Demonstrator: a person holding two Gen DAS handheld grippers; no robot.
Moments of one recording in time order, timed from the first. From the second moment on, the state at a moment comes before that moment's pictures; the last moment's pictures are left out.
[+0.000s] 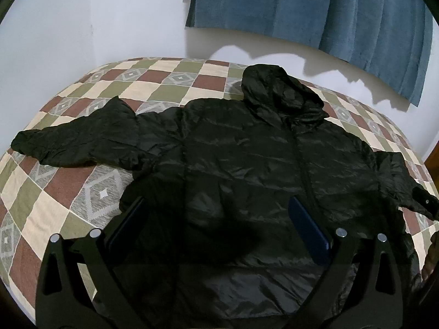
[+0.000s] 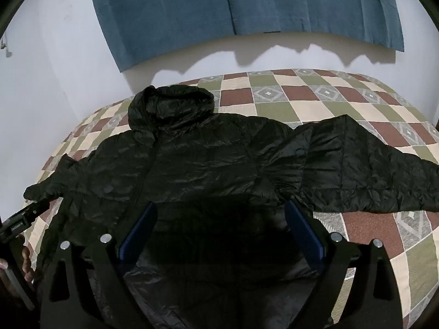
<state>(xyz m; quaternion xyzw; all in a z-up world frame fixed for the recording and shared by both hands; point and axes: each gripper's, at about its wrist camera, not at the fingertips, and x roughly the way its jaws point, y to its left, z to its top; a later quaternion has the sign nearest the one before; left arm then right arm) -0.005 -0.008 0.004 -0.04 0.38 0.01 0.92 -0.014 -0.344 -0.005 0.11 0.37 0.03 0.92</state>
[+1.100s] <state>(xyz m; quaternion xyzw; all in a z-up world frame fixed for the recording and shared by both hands) -0.008 -0.018 0.003 -0.04 0.38 0.00 0.92 -0.014 -0.342 -0.003 0.13 0.38 0.03 0.92</state>
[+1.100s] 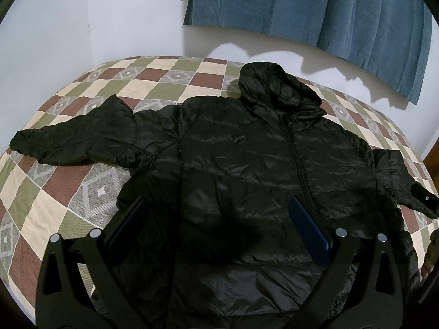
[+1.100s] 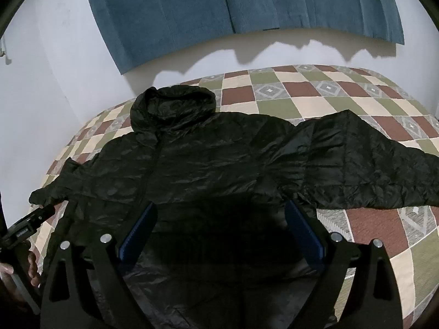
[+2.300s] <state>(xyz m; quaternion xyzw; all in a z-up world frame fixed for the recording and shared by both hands) 0.006 0.005 -0.007 -0.06 0.41 0.01 0.91 -0.056 -0.550 -0.020 0.35 0.32 -0.15 0.87</state>
